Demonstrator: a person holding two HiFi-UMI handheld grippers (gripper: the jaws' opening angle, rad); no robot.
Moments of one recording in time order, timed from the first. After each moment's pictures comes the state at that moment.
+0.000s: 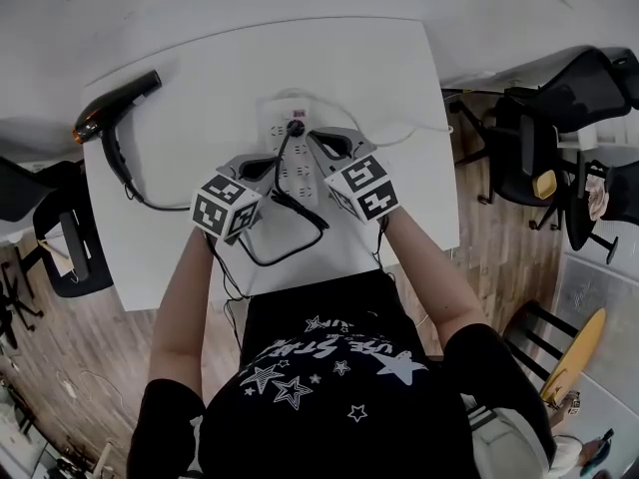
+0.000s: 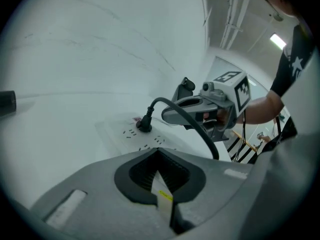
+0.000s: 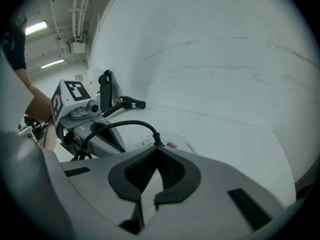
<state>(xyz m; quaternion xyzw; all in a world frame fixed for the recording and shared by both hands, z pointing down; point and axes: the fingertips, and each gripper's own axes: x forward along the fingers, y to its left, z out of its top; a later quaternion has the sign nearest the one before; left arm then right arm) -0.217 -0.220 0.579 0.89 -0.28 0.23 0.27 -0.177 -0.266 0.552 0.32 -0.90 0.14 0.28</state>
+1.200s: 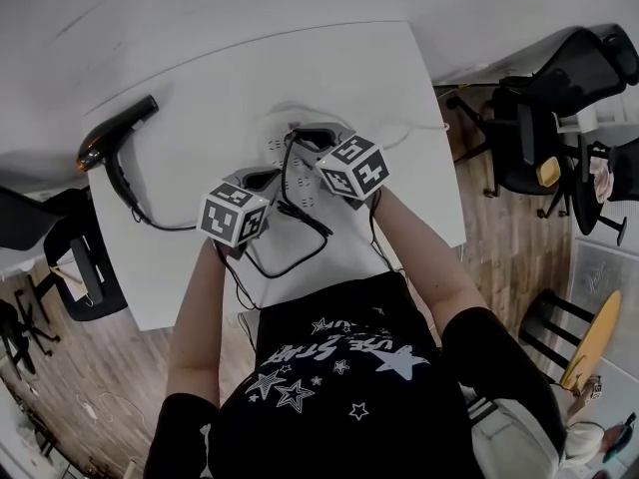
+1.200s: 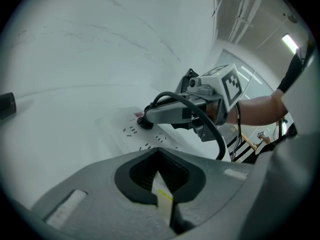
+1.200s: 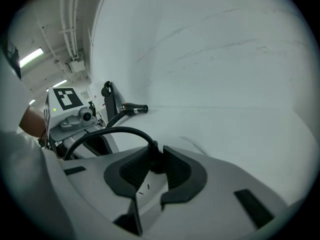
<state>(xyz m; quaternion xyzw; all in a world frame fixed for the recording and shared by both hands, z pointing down) -0.215 -0.223 0.582 0.87 -0.28 0.28 0.30 -0.202 -0.289 0.567 0.26 -0.91 0.22 0.23</state>
